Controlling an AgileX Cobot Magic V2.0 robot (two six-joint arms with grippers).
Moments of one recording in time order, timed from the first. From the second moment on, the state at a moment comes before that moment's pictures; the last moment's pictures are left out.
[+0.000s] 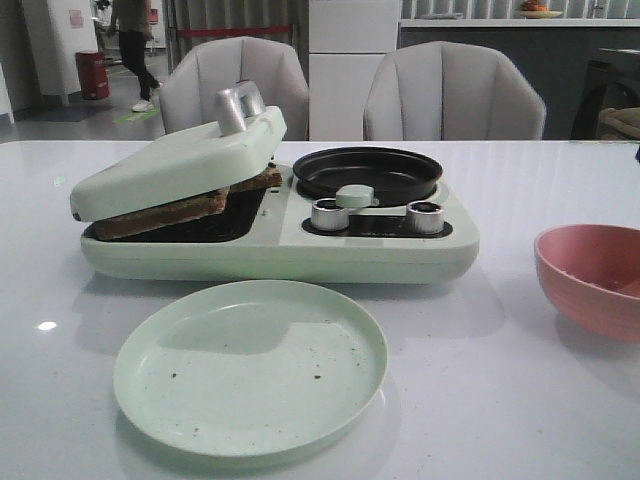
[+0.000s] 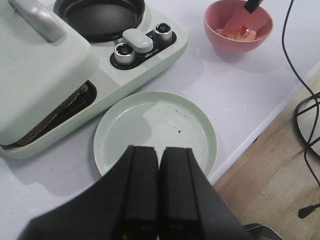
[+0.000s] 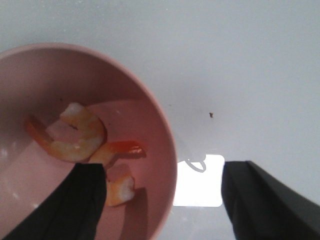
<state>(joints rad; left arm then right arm) -0.42 0.80 -0.73 -0.58 0.71 0.66 -0.09 1.62 -1.02 -0.03 0.67 0.03</state>
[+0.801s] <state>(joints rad) -0.42 0.80 -0.73 -0.58 0.71 0.66 -0.09 1.70 -1.03 -0.03 0.60 0.03</state>
